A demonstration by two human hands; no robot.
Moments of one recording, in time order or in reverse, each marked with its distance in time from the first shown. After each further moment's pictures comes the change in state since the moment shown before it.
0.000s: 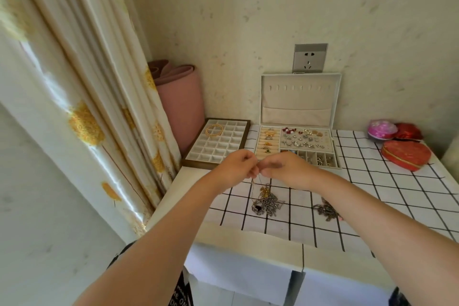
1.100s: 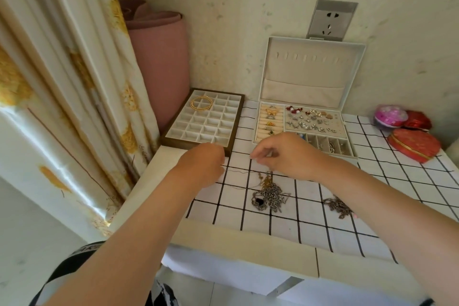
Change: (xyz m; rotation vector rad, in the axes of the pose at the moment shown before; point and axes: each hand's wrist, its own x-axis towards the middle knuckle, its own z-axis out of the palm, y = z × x) left_hand 0.030 -0.077 -0.034 0.898 0.059 -0.024; right_hand 0.034 0.007 0.017 -0.337 0.019 -0.075
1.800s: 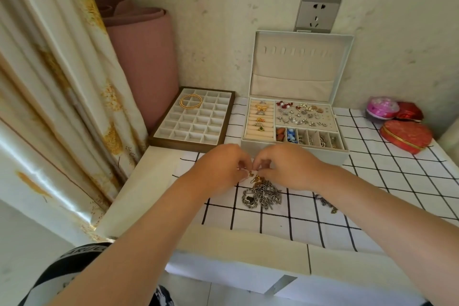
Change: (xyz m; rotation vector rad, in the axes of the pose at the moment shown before) left_hand -0.003 0.041 0.011 -0.199 -0.009 0.303; right_hand -0.014 0.021 0.014 -0.256 -0.038 0.055
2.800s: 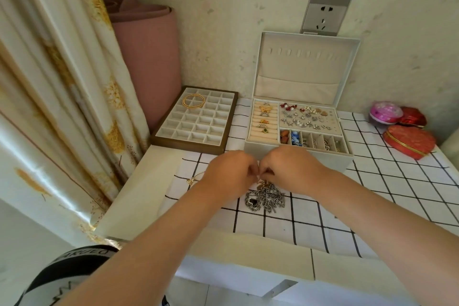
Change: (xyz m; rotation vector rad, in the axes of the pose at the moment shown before) left_hand -0.001 0.010 0.015 -0.004 0.102 -0.024; right_hand 0.005 -0.007 0.003 -0.342 0.018 -0.107
